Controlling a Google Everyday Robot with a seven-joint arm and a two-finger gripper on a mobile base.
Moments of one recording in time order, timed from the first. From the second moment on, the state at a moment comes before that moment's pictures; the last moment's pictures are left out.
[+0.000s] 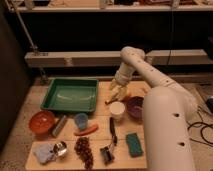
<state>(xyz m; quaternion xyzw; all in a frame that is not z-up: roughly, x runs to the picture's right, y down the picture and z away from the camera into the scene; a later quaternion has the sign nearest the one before) 0.073 0.025 0.879 -0.39 -0.27 -0.16 0.87</state>
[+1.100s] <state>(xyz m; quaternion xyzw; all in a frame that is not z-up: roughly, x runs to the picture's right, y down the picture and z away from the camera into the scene) 0.074 0.038 0.912 -0.38 -0.26 -0.16 0.87</state>
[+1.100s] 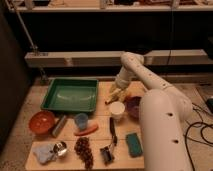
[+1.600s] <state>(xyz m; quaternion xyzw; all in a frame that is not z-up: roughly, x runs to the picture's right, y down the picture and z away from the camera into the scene) 0.068 0.037 0.917 -0.38 -0.26 -0.16 0.87</state>
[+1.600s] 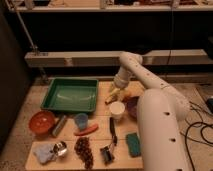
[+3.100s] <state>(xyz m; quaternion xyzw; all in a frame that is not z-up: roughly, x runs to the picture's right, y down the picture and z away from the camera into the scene) 0.070 0.054 0.925 -0.41 -0.27 -0.15 0.86</state>
